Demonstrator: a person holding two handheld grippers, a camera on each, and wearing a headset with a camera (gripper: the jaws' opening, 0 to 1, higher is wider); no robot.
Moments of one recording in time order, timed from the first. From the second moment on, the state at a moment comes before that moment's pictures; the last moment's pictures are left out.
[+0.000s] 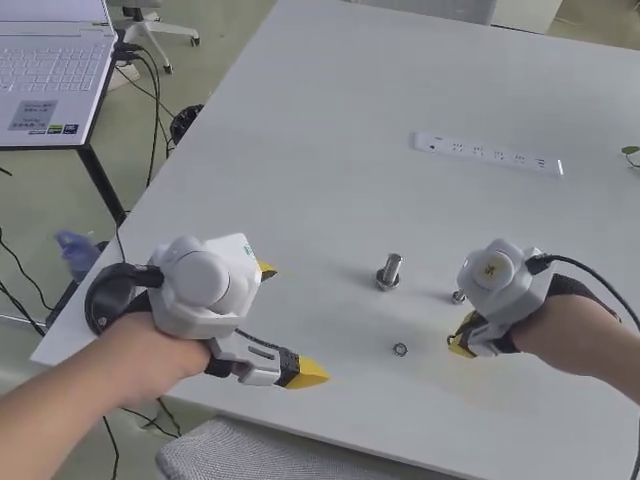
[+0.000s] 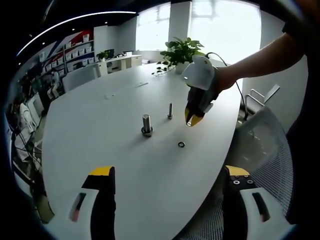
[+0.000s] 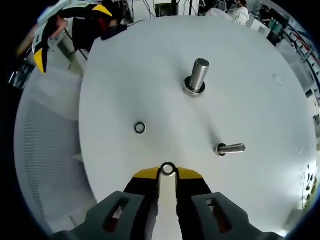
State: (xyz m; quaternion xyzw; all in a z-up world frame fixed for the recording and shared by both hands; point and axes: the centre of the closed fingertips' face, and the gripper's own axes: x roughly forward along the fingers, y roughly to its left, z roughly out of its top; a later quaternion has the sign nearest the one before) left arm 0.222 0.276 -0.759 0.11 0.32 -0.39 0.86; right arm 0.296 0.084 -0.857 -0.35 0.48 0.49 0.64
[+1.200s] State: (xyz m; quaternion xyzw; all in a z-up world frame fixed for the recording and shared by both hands) left arm 0.223 0.273 -0.769 0.12 0.33 -0.40 0.85; right arm 0.333 0.063 -0.815 -0.36 0.47 0.47 0.66
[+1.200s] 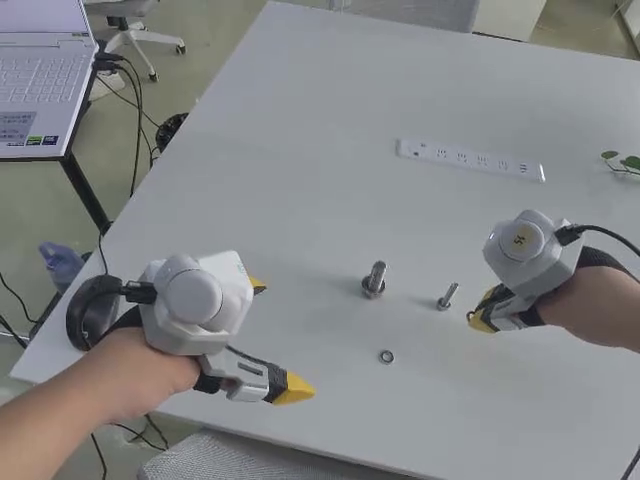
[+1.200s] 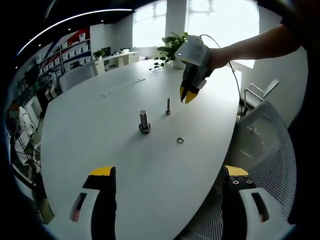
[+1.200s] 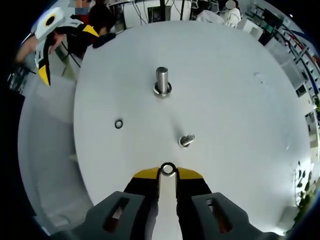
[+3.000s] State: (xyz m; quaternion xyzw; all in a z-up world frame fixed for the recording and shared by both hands) left arm 0.227 0.278 -0.777 0.12 0.34 -0.40 0.84; right arm 0.370 0.088 -0.814 -0.37 0.46 0.48 0.65
